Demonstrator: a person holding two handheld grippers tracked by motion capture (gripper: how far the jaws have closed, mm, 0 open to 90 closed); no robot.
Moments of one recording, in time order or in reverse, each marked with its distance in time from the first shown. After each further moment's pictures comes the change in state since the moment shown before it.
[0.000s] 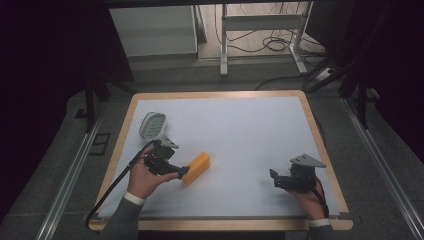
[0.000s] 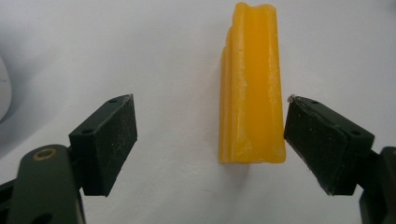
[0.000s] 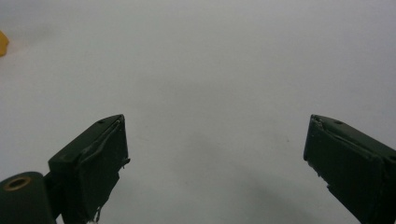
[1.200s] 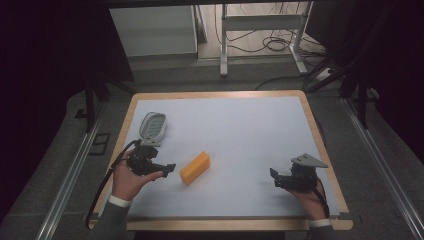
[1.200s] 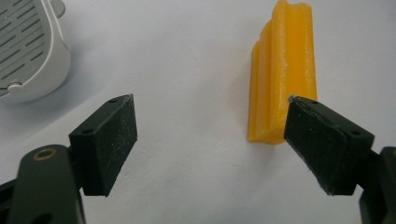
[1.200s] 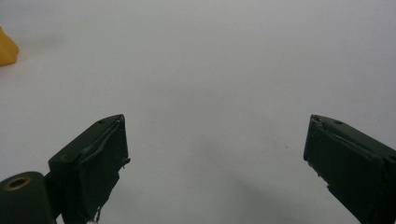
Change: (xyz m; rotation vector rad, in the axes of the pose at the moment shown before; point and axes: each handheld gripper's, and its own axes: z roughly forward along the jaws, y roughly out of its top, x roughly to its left) left arm 0.025 -0.023 -0.027 -0.049 0.038 -0.071; right arm 0.001 0.003 -0.005 -0.021 0.007 0.000
